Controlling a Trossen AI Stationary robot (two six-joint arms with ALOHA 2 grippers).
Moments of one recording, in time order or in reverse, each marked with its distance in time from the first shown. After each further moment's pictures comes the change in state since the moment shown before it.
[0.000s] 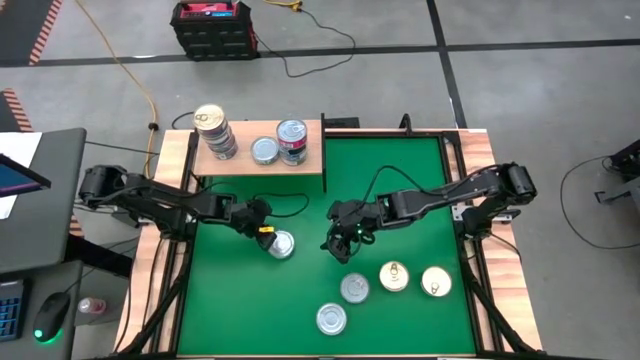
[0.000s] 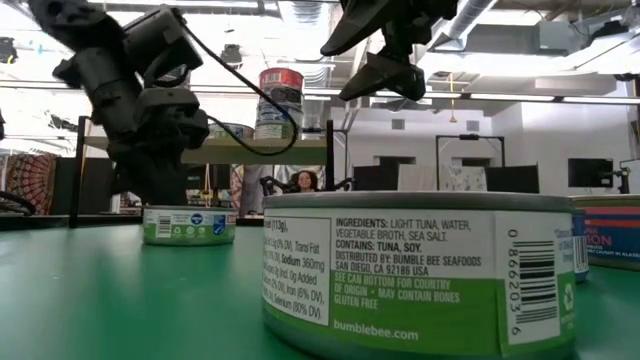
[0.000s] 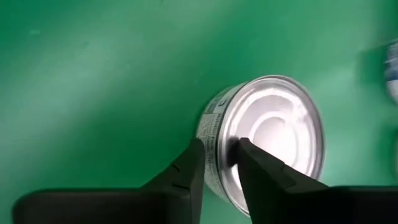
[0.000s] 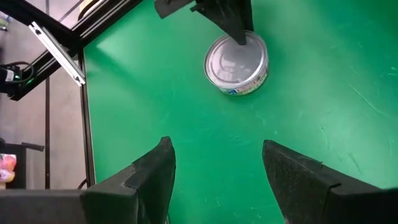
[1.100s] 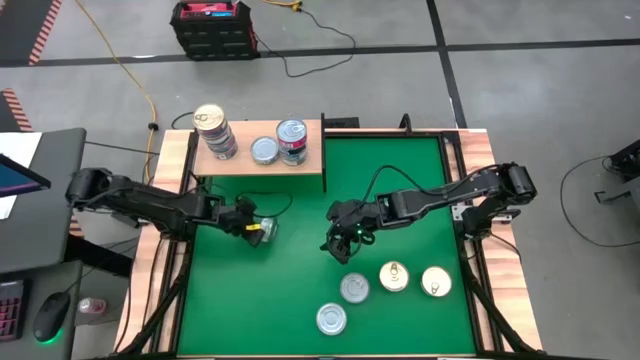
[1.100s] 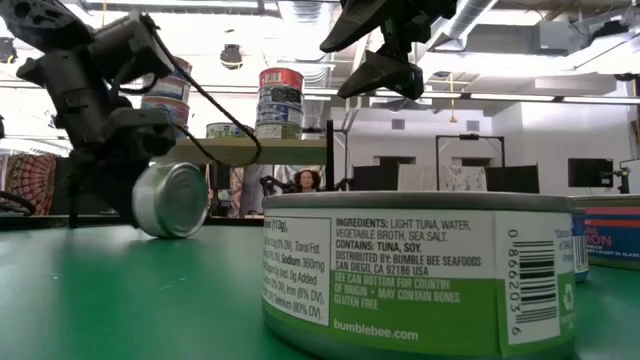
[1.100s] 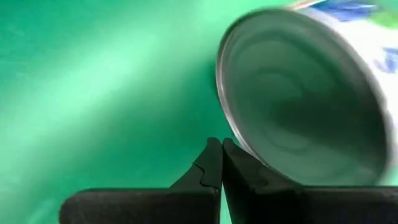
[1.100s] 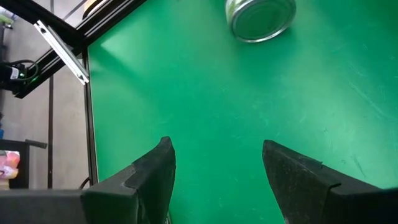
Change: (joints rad) left arm -0.011 -0.184 -0.085 -0.166 -0.121 -0.101; right arm -0.008 0.000 0.001 0.007 -0.013 -0.011
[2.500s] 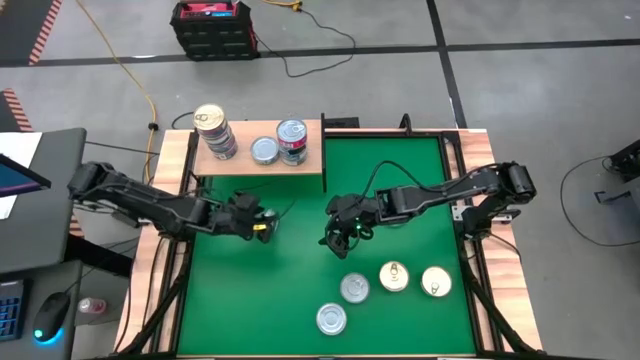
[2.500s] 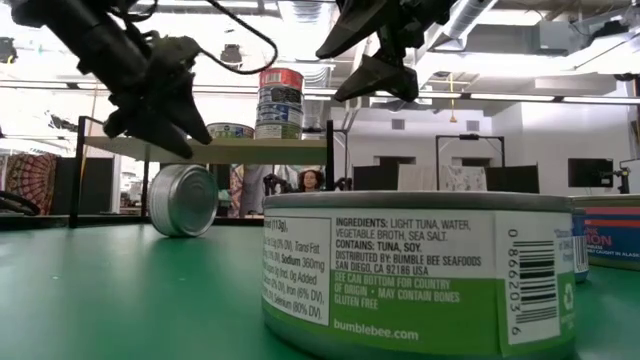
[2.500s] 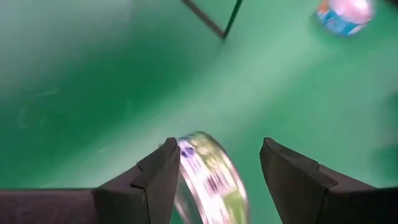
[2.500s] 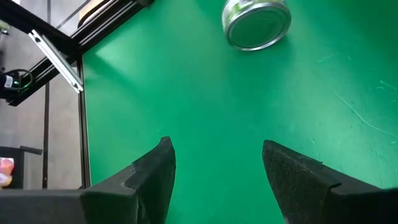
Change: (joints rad) left arm -0.193 0.018 0.218 -0.063 -0.495 0.011; right arm -0.028 0.000 0.000 0.010 0.002 -0.019
